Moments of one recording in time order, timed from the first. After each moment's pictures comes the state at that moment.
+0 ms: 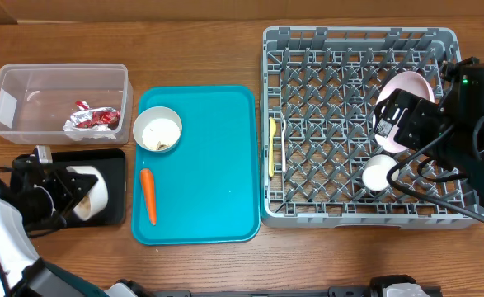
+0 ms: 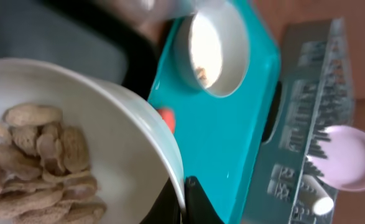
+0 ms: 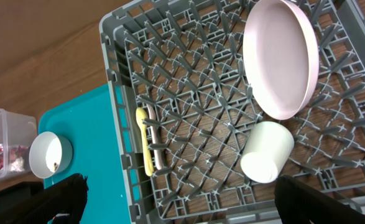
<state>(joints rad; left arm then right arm) 0.84 1.43 0.97 -1.04 0.83 0.24 0.08 1.26 1.80 -1.44 -0.05 0.46</state>
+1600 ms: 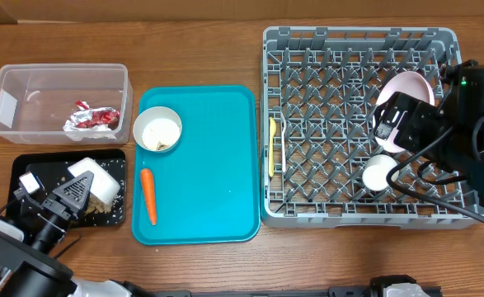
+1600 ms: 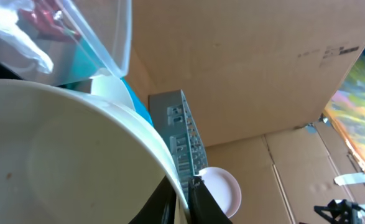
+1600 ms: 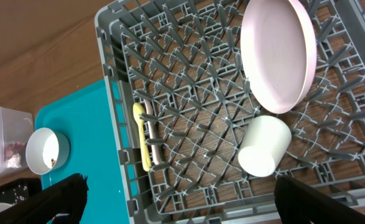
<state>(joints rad) 1.03 1.71 0.74 -0.95 1.54 0.63 0.08 1.26 1.80 -1.46 -0.05 0.46</state>
